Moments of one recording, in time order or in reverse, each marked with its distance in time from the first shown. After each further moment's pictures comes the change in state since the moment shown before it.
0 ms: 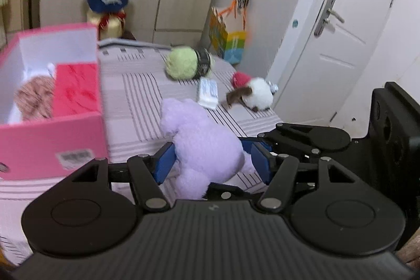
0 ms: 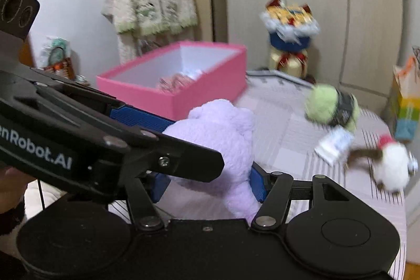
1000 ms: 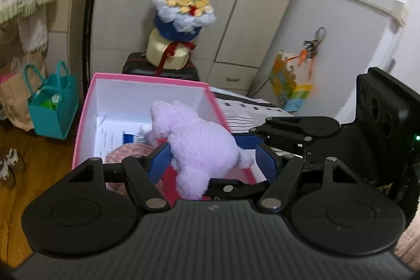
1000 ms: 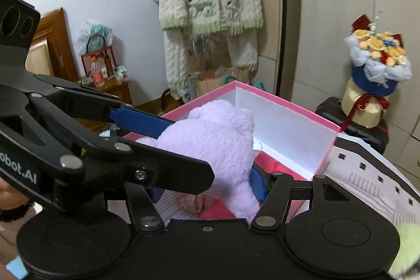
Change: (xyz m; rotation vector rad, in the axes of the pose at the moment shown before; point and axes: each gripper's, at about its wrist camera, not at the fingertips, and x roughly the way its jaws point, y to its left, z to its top) left arm 0.011 0.198 0.108 -0.166 -0.070 0.122; right arm 0.184 0.018 0.165 -0.155 0.094 0.253
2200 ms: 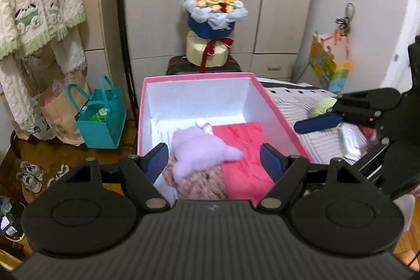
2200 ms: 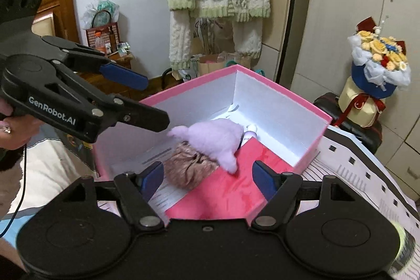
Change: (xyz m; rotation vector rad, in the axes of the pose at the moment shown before) left arm -0.035 -0.006 -0.010 0.150 0.021 0.210; right arm -0.040 0.011 -0.011 -0.086 0.068 -0.022
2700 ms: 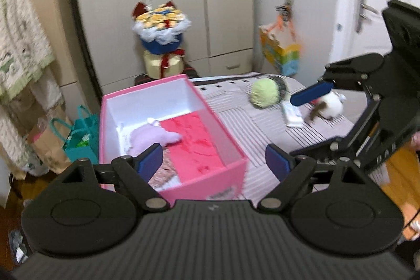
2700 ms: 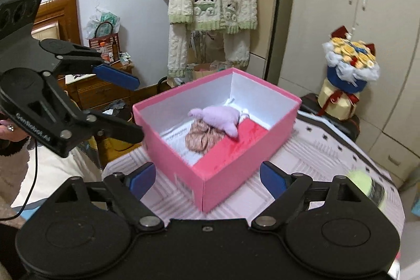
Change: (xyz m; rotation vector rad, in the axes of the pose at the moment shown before) left arm -0.090 -0.089 -0.044 0.232 -0.044 -0.095; right arm -0.114 0.035 -0.058 0.033 -0.047 -0.059
